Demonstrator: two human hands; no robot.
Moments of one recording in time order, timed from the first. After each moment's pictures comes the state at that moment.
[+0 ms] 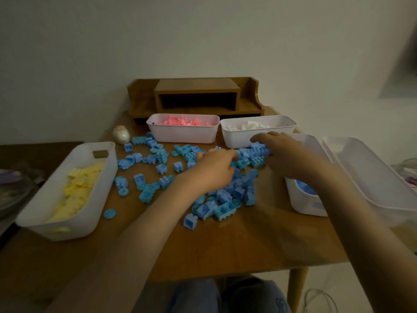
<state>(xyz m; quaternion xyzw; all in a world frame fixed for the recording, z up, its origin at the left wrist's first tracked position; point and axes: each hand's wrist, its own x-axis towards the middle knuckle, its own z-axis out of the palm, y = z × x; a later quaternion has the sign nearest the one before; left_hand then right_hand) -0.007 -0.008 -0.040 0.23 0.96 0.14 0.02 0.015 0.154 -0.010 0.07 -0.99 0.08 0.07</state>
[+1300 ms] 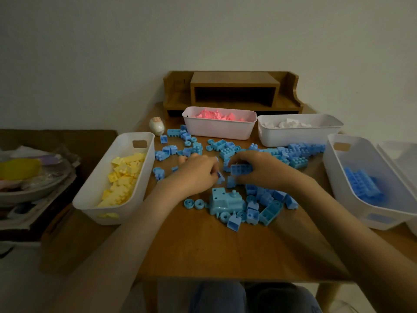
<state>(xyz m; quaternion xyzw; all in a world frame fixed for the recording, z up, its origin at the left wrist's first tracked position) -0.013 -0.113 -0.062 0.13 0.99 0.09 0.00 -0.019 0.061 -0.054 0.24 -0.95 0.22 -0.03</state>
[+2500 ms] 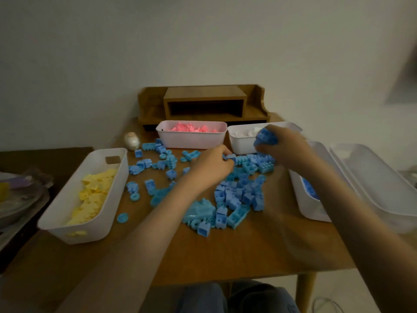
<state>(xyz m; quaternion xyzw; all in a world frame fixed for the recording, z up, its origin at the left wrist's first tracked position) -0.012 -0.034 -0.034 0.13 0.93 0.34 -0.01 0.002 0.136 -0.003 0.01 -0.95 0.29 0.16</state>
